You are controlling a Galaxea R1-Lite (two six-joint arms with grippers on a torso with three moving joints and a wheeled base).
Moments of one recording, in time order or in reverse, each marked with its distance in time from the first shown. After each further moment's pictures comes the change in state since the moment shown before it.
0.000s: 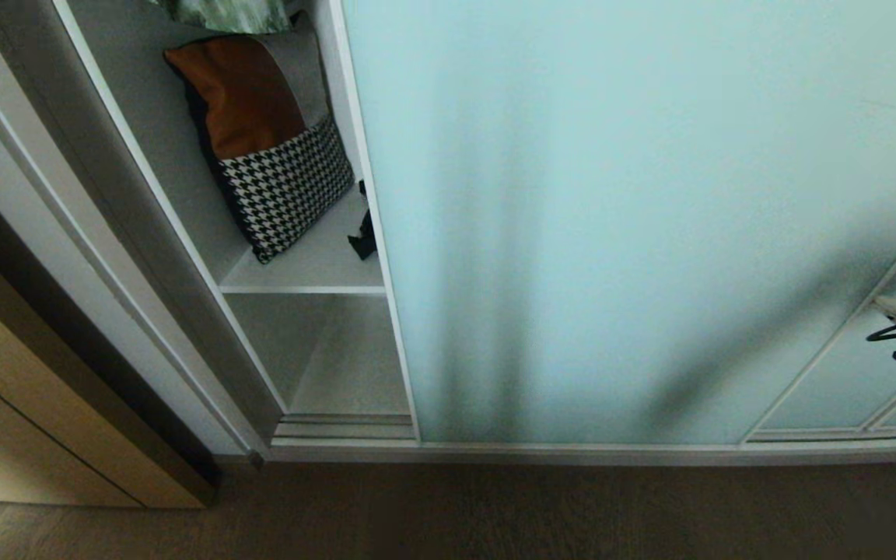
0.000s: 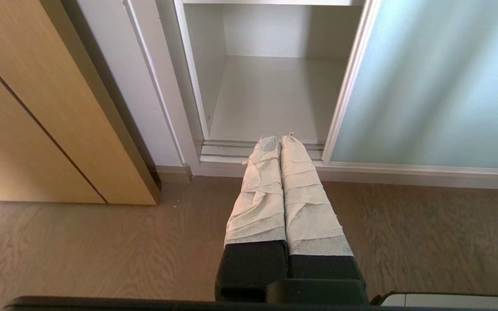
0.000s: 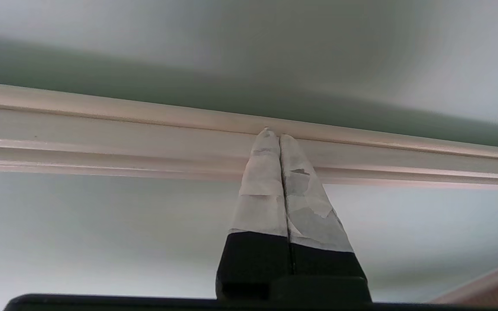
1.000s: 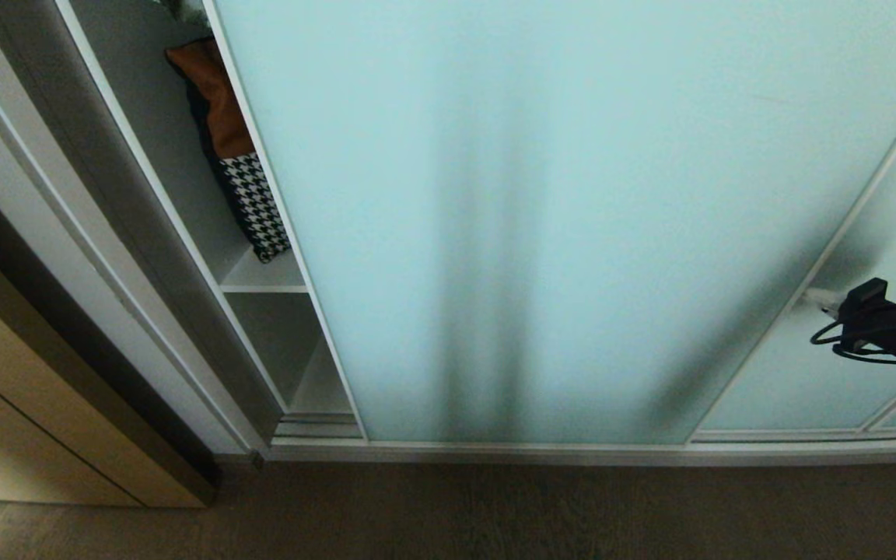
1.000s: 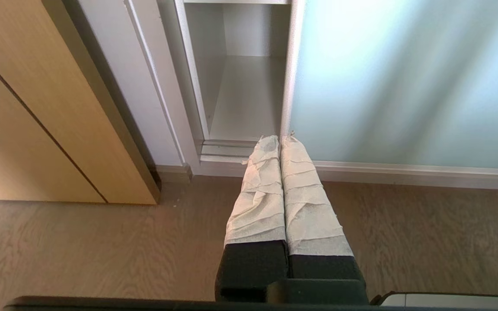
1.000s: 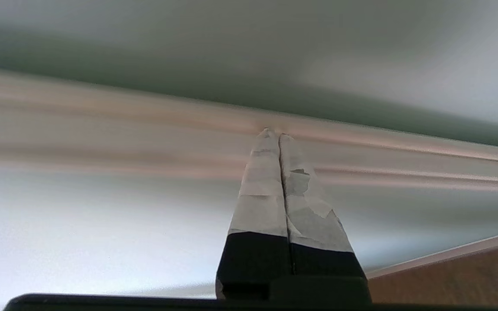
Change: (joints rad) left arm 0.000 0.000 0.000 0.000 0.000 0.000; right arm 0.151 -0.188 0.352 -0.144 0.002 -0.067
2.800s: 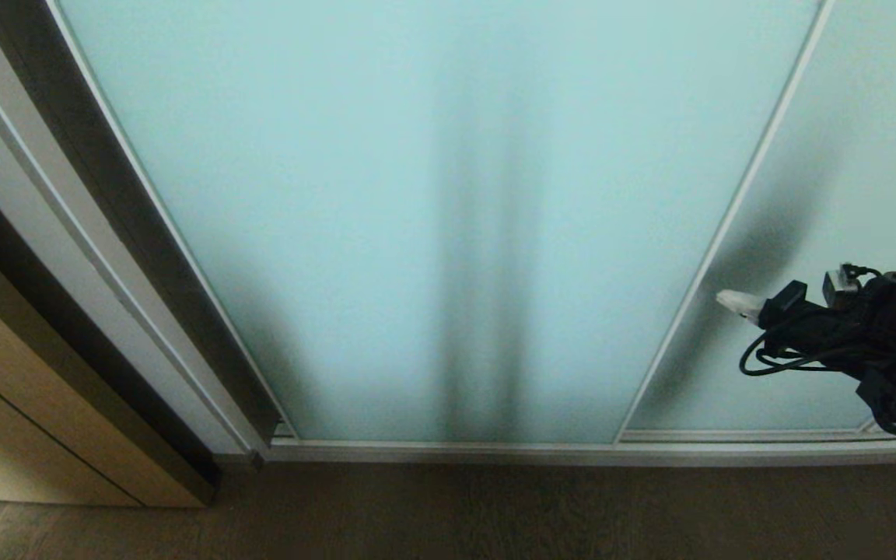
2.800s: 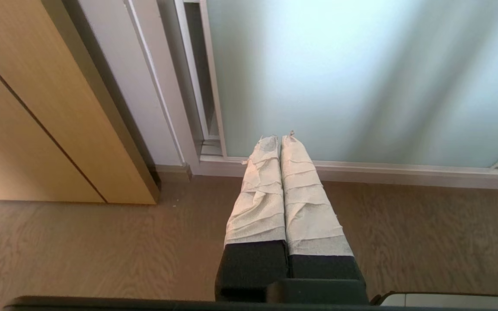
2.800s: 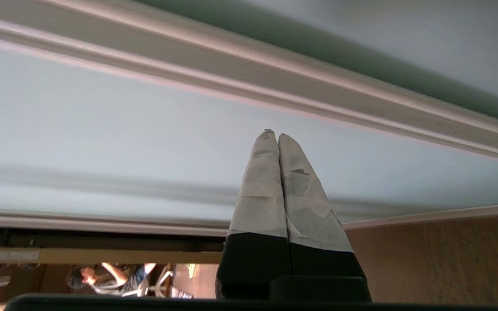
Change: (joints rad) left arm 0.000 0.000 0.000 0.000 0.000 0.000; right arm 0.254 -0.191 0.395 -0.246 -0.018 -0.050
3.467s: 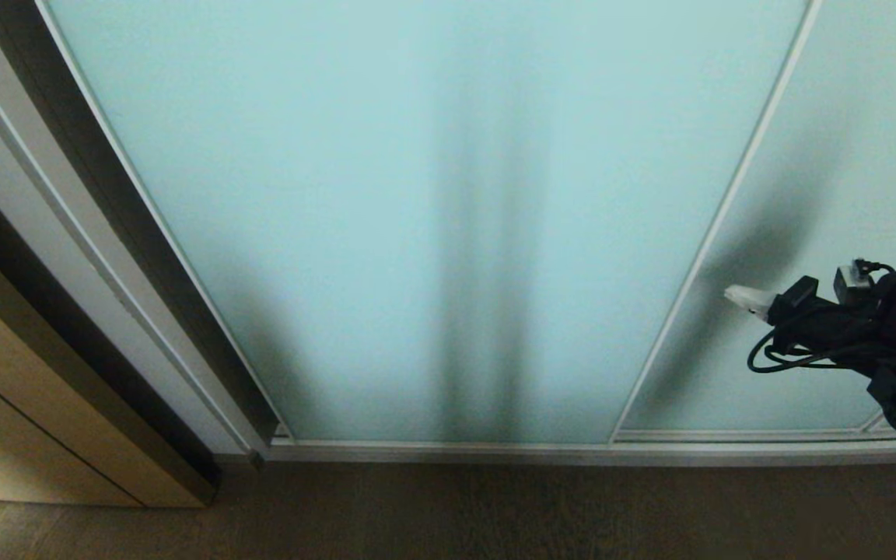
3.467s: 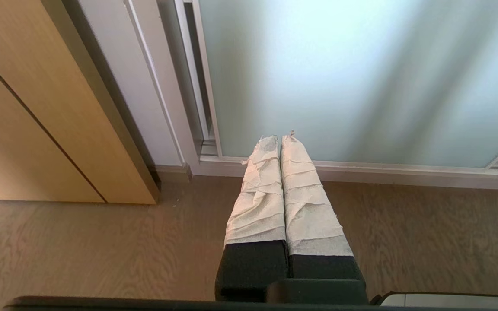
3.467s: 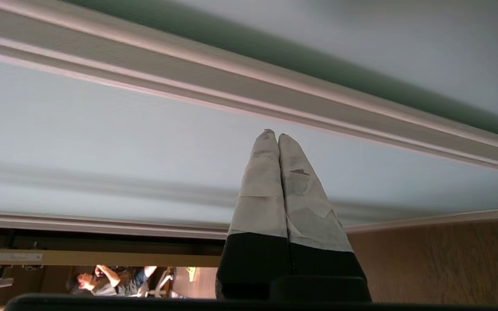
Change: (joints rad) left arm 0.000 0.000 0.000 0.000 0.000 -0.001; right arm -0.013 -0.038 0.016 0.000 0.000 0.008
